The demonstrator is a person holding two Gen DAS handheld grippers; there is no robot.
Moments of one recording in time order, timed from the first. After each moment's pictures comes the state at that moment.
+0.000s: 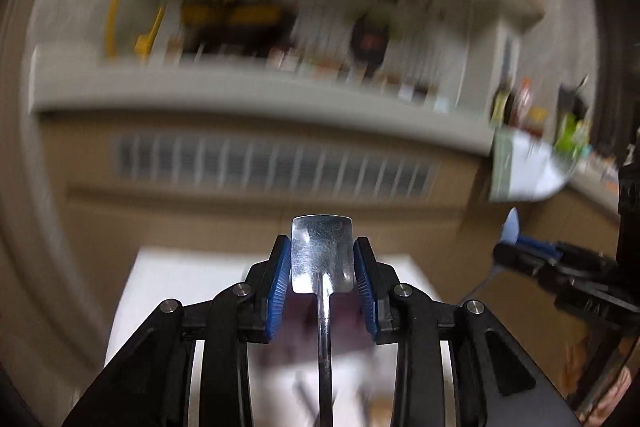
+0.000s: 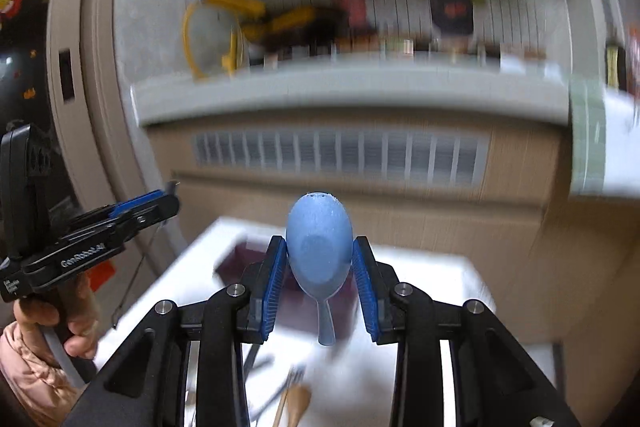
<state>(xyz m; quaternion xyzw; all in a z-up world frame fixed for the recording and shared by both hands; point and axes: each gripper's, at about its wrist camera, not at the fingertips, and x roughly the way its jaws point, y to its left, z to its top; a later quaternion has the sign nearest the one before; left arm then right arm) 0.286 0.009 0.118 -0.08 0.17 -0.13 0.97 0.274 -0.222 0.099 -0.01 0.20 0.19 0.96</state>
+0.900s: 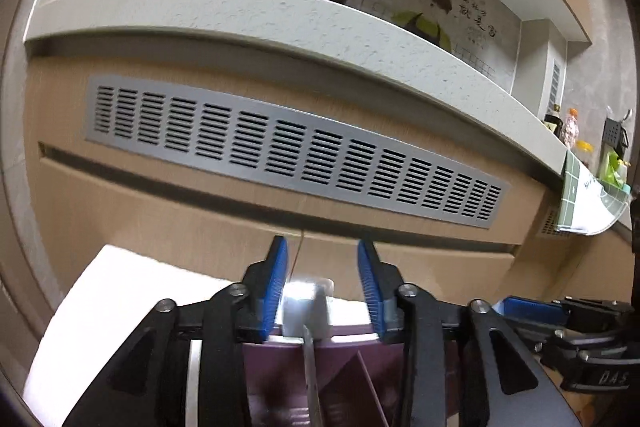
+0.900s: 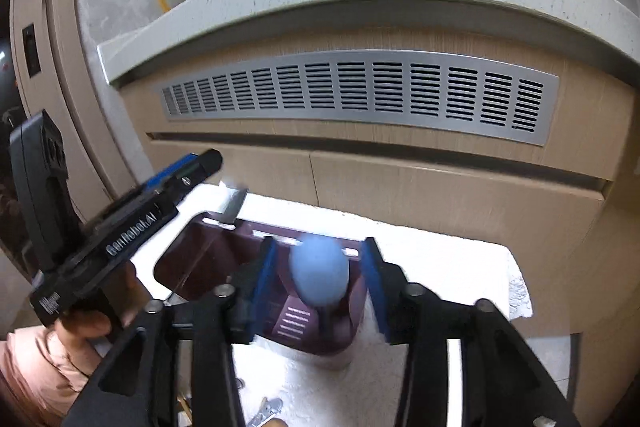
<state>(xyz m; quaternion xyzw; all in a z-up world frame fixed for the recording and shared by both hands) 0.400 0.008 0.015 -0.14 0.16 -0.08 0.97 0.390 -0.202 0.019 -0.02 0.31 0.22 0.92</state>
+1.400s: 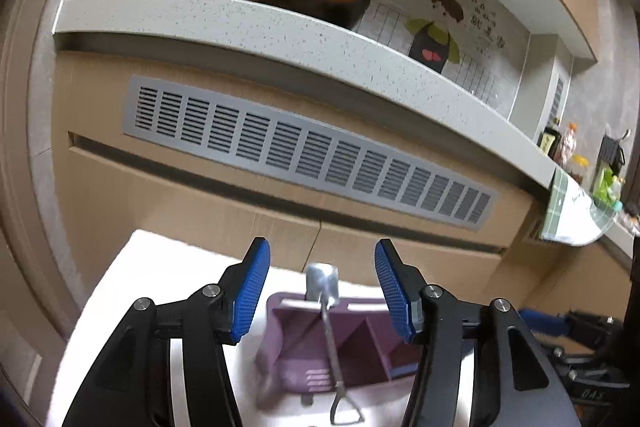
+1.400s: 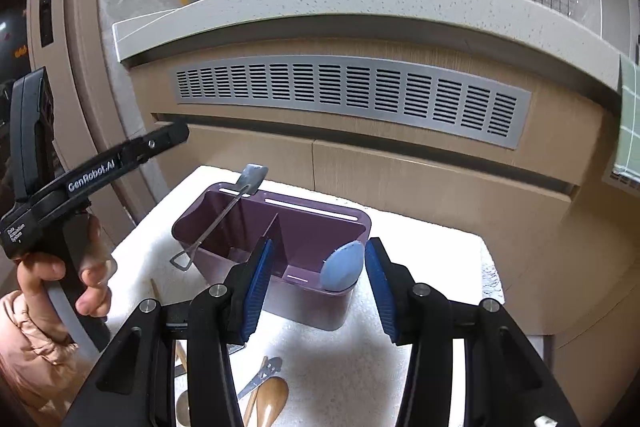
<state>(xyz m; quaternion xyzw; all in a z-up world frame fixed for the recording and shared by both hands) 0.354 0.045 0.040 -0.16 0.20 -0.08 0.96 0.337 -0.199 0.032 -0.06 0.30 0.20 0.93</state>
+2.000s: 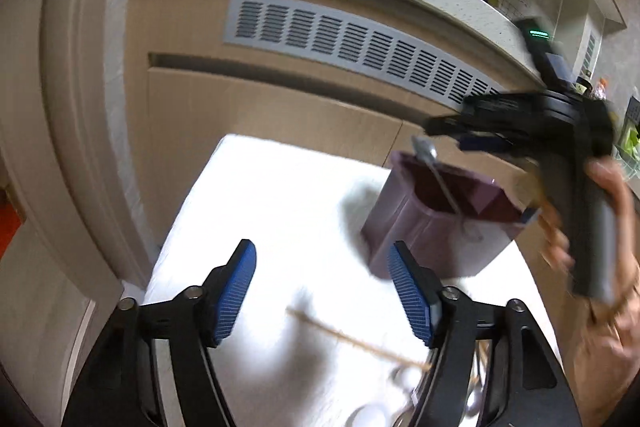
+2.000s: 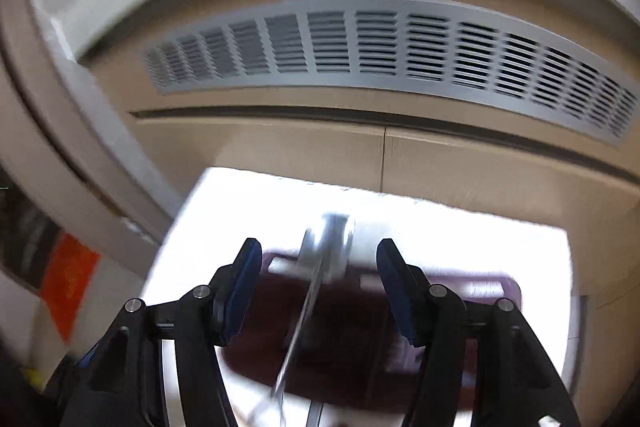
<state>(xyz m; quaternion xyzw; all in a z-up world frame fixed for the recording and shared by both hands) 0.264 0.122 -0.025 -0.14 0.31 -0.03 0.94 0.464 -0.063 0.011 -0.03 0.44 0.17 0.88</state>
